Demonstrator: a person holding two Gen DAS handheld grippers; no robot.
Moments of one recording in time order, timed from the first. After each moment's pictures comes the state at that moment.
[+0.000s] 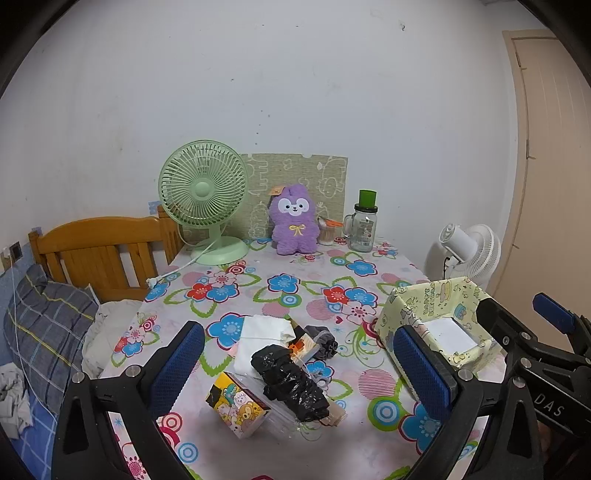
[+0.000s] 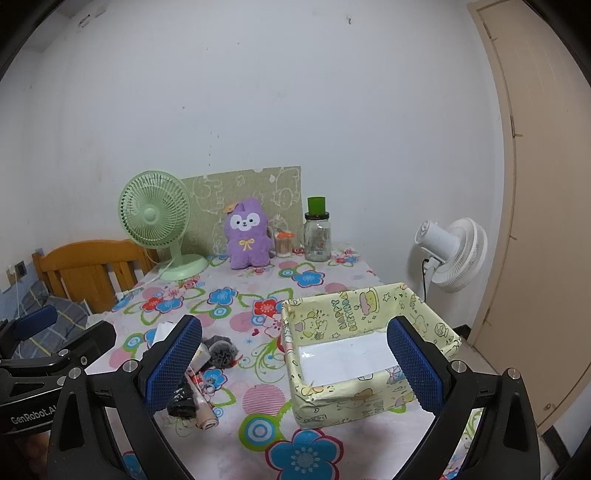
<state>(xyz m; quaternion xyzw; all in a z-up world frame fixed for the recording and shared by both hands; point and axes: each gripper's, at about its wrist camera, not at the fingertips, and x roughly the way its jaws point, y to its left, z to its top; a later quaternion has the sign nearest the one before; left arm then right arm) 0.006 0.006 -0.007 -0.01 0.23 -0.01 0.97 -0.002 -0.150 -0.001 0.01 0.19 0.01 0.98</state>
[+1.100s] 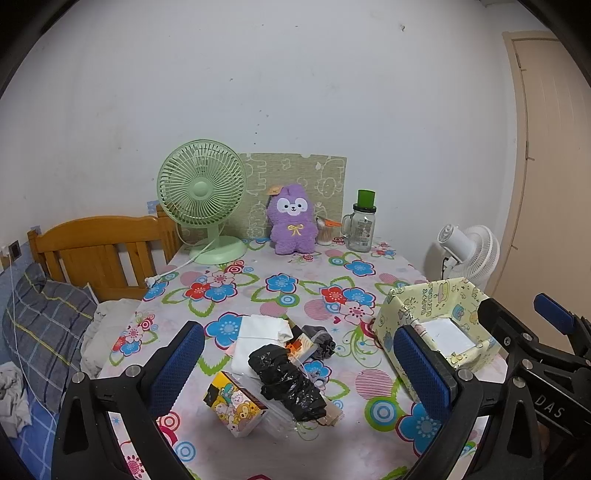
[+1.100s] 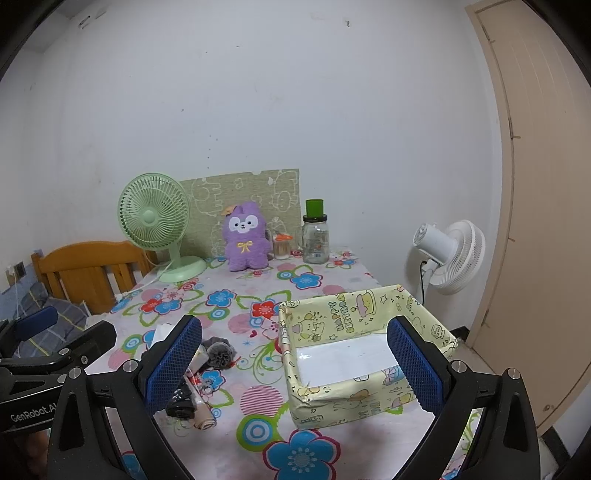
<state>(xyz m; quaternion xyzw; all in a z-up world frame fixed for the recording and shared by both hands) -0.003 0.005 -0.004 -0.02 0.23 -0.02 0.97 -0.006 -0.150 0.004 0.01 0.19 0.00 0.98</state>
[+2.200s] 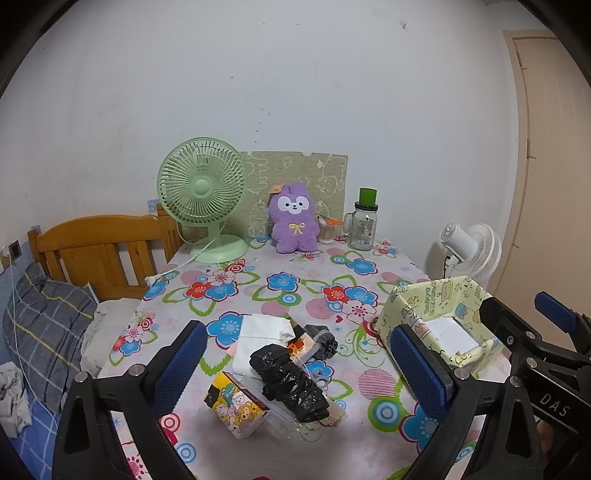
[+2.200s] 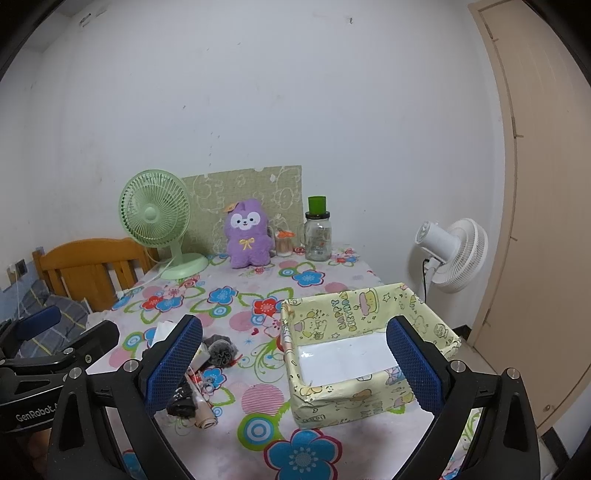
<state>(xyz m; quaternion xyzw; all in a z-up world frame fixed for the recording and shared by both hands) 0.005 0.012 -0.006 -0.02 0.23 -0.02 0.97 -0.003 -0.152 0.003 0.01 0.20 0.01 0.98</state>
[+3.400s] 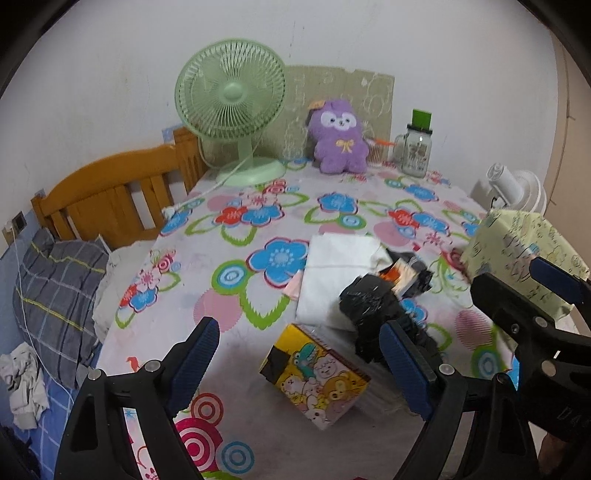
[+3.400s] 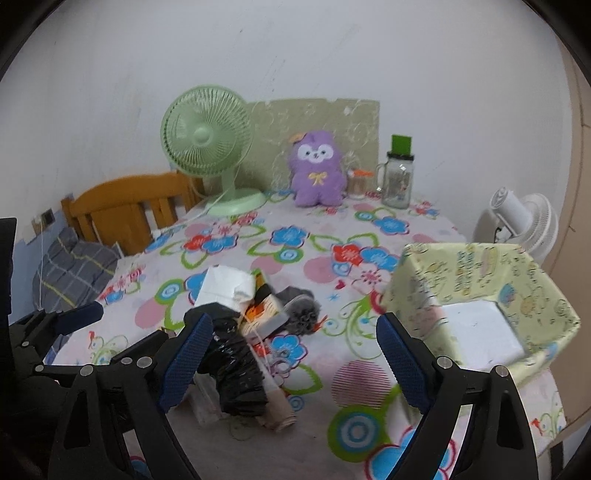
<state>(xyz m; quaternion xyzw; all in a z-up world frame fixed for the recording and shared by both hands) 0.068 0.077 -0.090 0.00 0.36 0.02 0.93 0.066 -0.060 -0.065 -0.01 0.29 0.10 0.95</state>
